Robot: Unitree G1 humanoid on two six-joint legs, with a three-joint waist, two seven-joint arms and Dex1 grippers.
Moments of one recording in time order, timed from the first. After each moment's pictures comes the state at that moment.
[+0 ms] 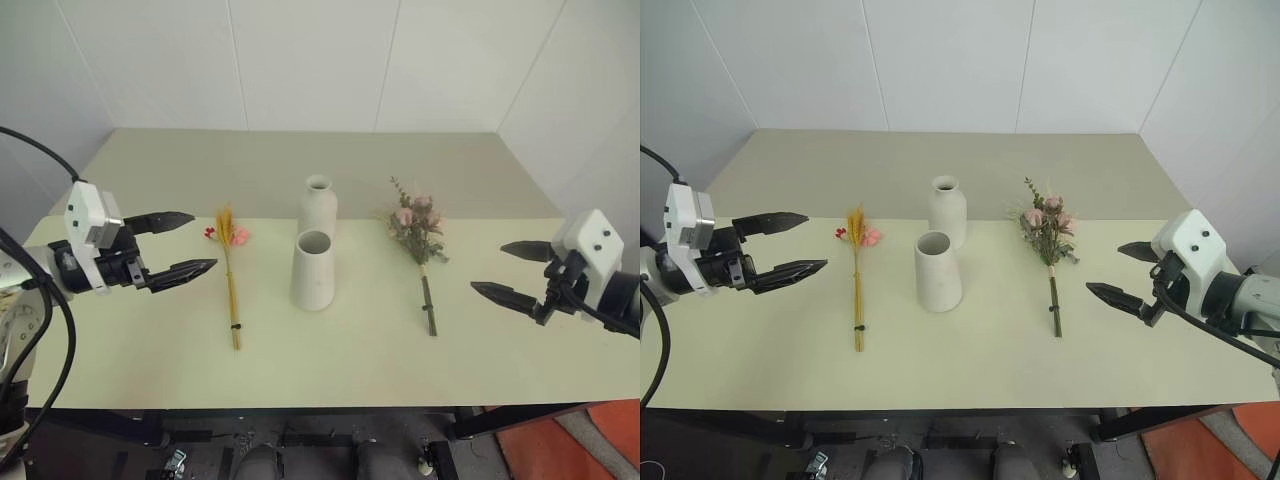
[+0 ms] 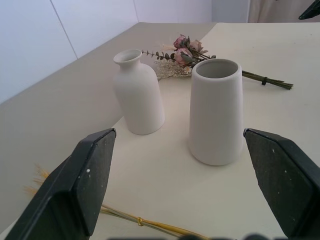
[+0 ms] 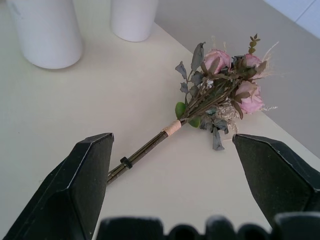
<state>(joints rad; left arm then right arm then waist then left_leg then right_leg) -0.32 0.95 0.35 -0.14 -0.63 0.42 -1.13 -0.11 -1.03 -0.41 -0.38 0.51 0.62 0.89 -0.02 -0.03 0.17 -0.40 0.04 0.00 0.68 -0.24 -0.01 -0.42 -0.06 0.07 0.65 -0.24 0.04</state>
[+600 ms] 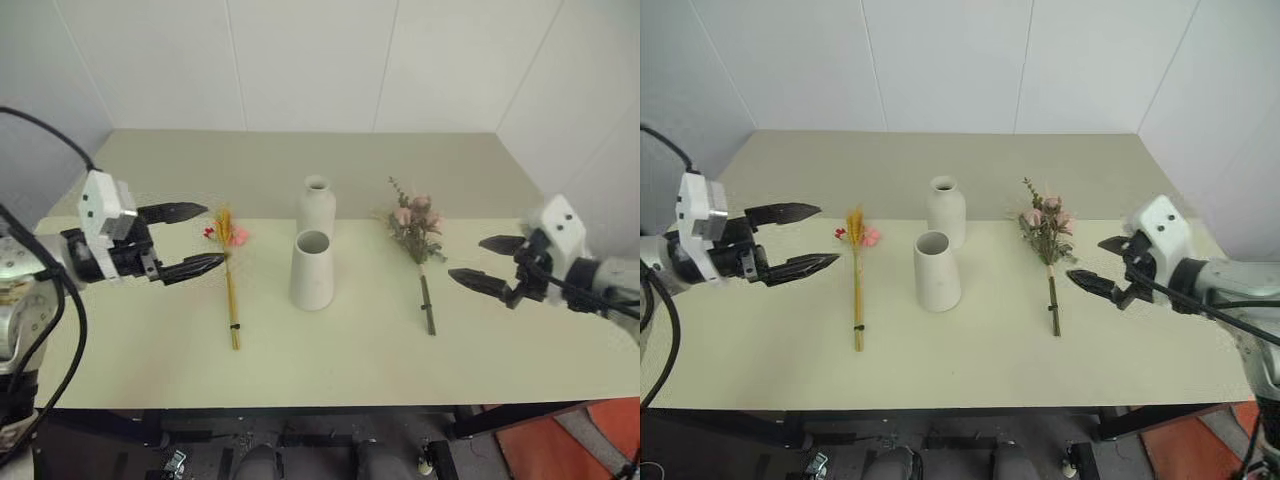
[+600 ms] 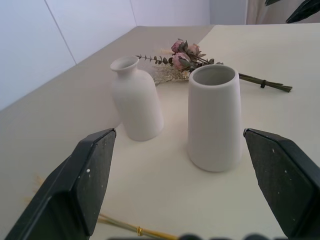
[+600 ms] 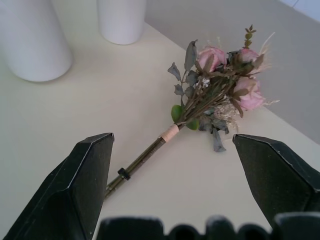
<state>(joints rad) -0.40 0.94 0.28 -0.16 -0.62 0.42 -1.11 -0.34 -0.97 -0.22 -0.34 0.53 0.85 0.78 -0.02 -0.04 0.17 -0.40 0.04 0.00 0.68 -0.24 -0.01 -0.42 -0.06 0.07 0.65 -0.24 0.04</state>
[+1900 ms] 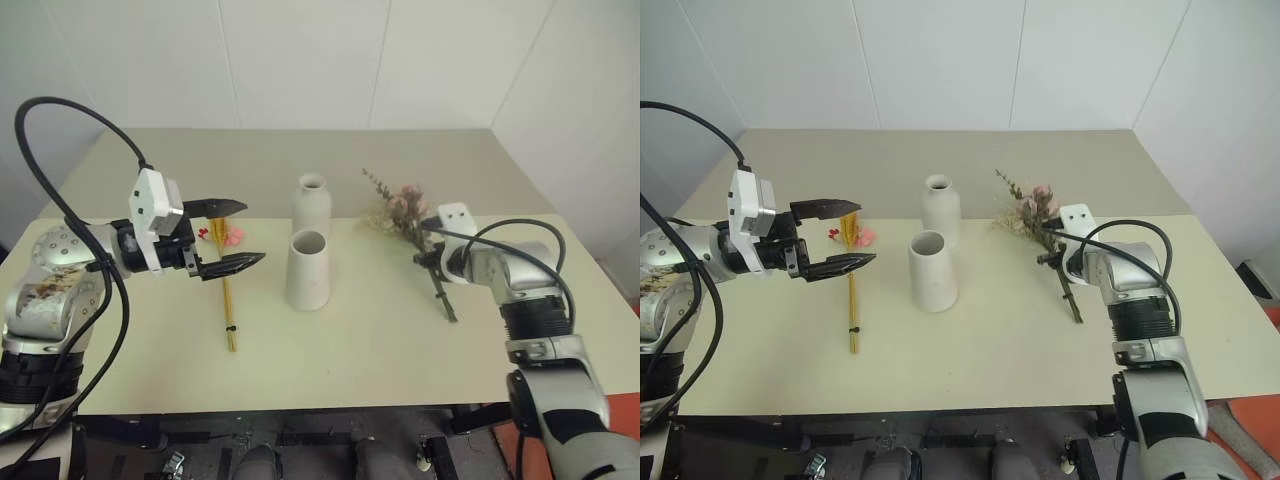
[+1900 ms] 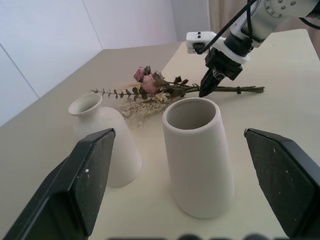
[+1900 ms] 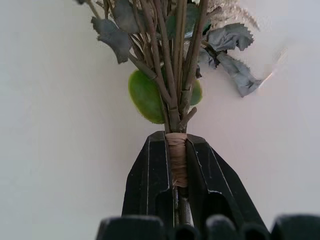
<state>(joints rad) -0.52 0.83 0.16 -0.14 -0.55 0.38 -1.12 -0.86 -0.46 -0.03 0.30 0.21 1.10 0.26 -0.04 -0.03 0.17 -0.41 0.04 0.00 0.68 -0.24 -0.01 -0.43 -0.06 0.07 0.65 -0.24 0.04</state>
